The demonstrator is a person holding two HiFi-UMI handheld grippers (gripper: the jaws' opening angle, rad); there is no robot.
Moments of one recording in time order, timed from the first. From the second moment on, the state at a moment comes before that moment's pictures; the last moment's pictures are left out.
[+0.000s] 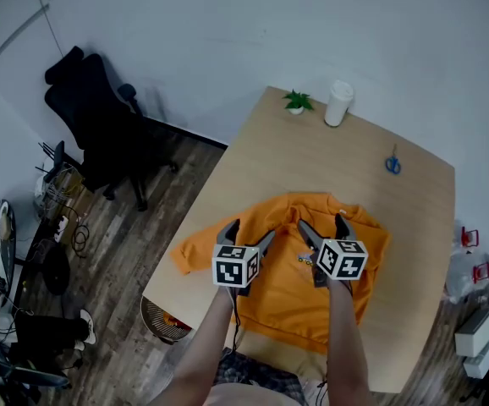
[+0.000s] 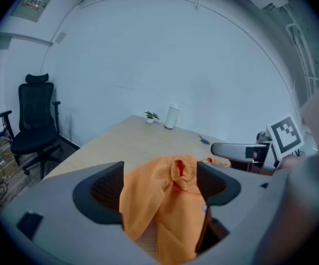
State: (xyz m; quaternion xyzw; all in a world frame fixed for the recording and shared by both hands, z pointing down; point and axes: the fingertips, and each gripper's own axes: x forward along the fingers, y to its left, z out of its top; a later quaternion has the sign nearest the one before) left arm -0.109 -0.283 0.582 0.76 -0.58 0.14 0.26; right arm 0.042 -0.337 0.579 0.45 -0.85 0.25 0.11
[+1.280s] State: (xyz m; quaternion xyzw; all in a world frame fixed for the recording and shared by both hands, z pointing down) left arm -0.314 -0.135 0.667 0.54 -0.74 0.12 0.38; right arm -0.216 -0.237 0.616 0.20 -0.93 0.20 0.23
